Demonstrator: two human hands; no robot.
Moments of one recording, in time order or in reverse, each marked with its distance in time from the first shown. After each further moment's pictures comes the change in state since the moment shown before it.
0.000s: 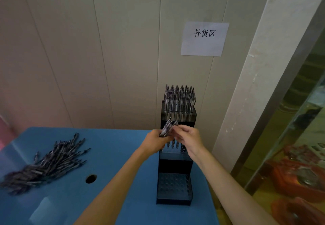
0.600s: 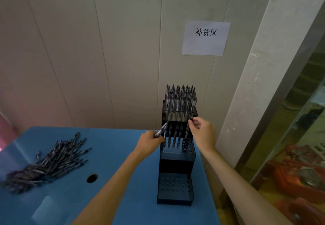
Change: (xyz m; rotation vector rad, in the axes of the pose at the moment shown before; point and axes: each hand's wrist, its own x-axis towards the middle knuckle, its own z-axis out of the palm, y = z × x) left_hand -0.001 -0.017 -0.012 0.104 0.085 -0.045; right_hand 0.022 -0.005 -0.037 -0.759 0.334 -0.541
